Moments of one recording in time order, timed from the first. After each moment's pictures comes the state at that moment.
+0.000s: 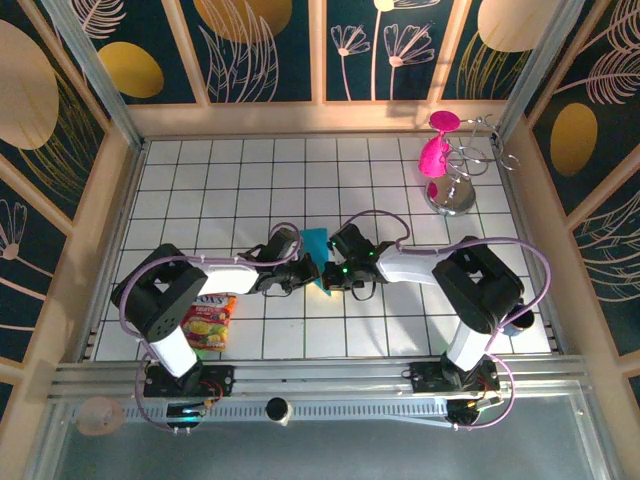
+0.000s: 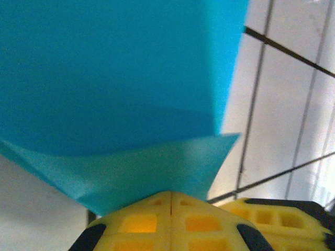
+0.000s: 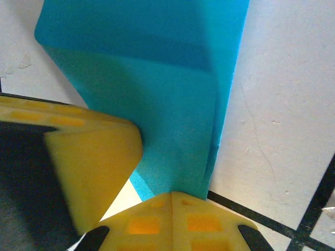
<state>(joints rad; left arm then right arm) -0.73 1.72 0.72 0.10 0.26 -1.06 0.80 1.73 0.85 -0.20 -0.29 0.65</state>
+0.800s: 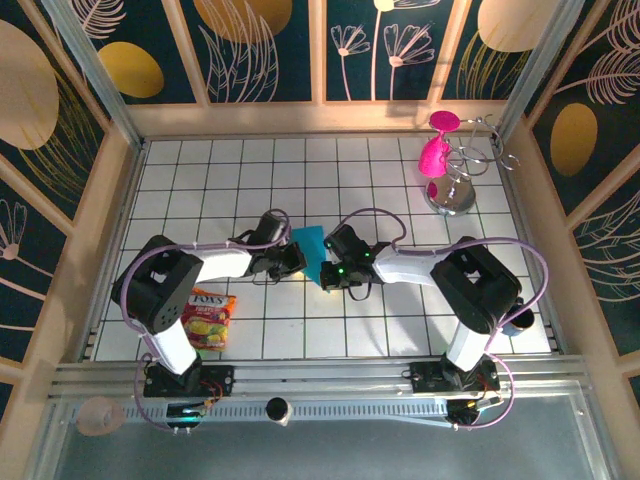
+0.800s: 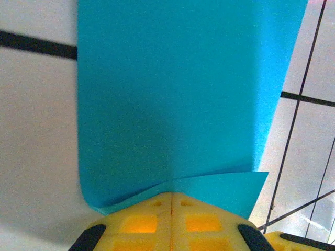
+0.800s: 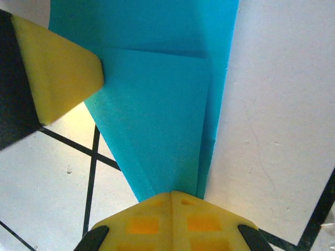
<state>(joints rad) -0.57 1.75 0.81 -0.04 0.31 -0.92 0.82 1.74 0.86 -0.20 -0.20 0.63</state>
